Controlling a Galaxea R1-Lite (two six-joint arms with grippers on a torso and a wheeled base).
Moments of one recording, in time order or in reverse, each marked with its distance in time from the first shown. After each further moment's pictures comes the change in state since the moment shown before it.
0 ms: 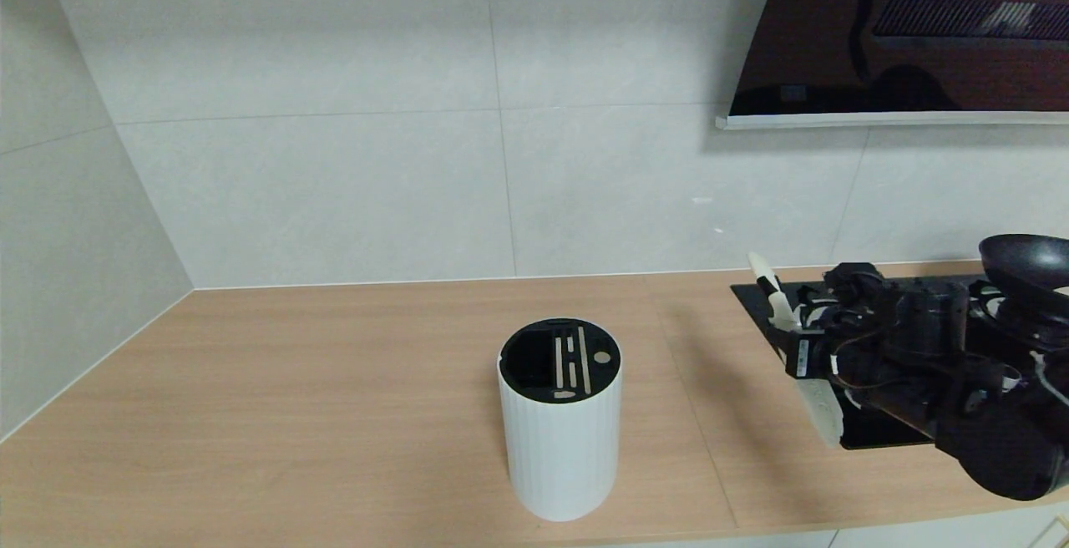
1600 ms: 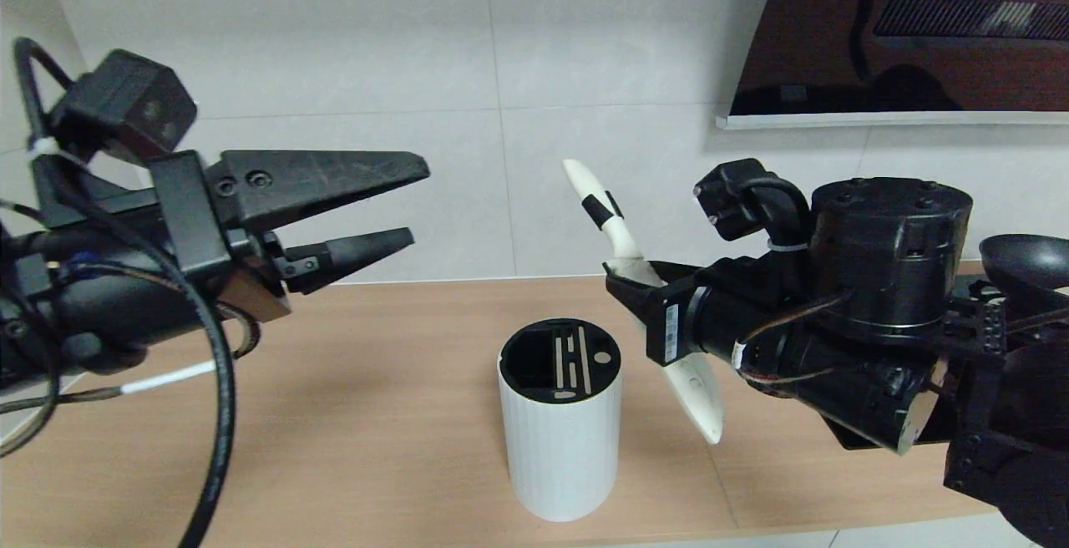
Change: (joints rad) left arm -0.415 1.291 -0.780 -0.454 -0.599 -0.774; right arm 0.601 -0.238 -0.331 0.365 -0.159 -0.015
